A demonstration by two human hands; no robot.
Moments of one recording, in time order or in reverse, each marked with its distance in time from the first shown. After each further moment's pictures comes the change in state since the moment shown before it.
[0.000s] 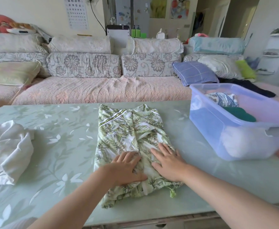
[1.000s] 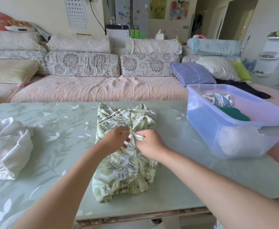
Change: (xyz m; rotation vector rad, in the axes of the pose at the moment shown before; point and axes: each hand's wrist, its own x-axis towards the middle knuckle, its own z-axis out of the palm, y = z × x) left_hand 0.002 -0.020 -0.059 -0.962 0.457 -0.102; right_hand -0.010 -0.076 -0.072 0.834 0.350 -0.082
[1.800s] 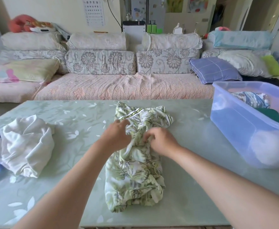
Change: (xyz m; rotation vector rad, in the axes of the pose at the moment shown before) left_hand 0.008 -0.023 -0.054 0.667 0.186 0.080; right_hand 0.060 0.016 0.031 -0.289 -0.059 -0.098
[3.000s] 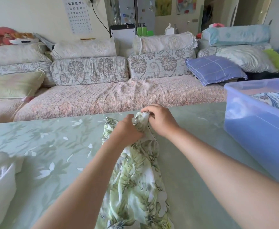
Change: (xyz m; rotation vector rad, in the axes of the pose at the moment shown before) left_hand 0.169 0.028 0.030 -0.269 -0.019 -0.108; right_hand 0.181 0.059 -0.030 0.039 0.360 -0.284
